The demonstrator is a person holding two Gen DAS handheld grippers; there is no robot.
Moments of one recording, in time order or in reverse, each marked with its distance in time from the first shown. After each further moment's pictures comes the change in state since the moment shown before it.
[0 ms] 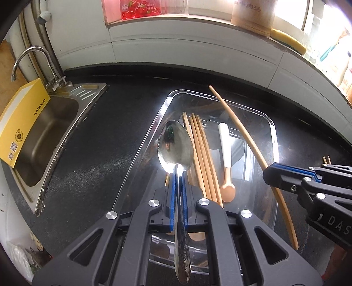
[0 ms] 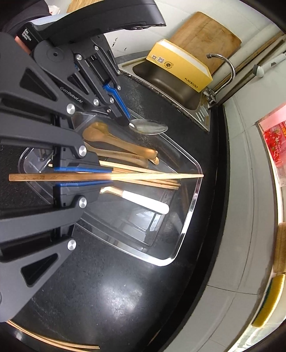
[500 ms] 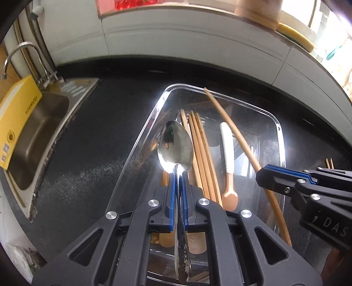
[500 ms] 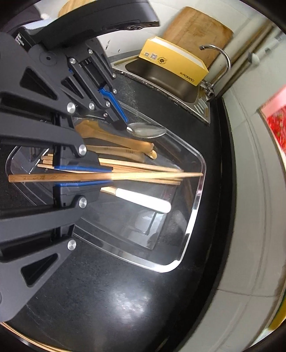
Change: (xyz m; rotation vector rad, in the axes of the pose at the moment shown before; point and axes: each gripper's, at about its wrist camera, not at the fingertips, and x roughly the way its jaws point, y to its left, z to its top) left arm 0.024 0.002 0.012 -0.015 0.058 -0.035; right arm 0.022 -0.016 0.011 0.083 0.045 0.025
